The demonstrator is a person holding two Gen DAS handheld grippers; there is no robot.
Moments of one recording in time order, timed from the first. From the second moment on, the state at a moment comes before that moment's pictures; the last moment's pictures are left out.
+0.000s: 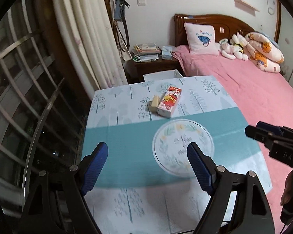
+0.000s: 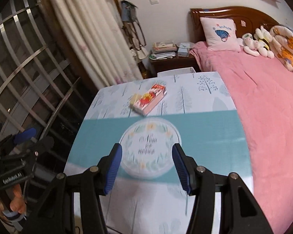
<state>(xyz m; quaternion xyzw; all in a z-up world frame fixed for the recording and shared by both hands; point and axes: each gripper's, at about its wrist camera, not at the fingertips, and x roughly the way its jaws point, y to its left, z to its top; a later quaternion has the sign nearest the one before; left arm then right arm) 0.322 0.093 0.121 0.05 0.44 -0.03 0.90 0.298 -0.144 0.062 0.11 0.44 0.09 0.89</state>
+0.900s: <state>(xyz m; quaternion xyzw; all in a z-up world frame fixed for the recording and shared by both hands) 0.592 0.126 -0.029 0.02 0.53 -0.11 0.84 0.560 -0.089 -0.085 0.20 0.57 -0.02 0.80</state>
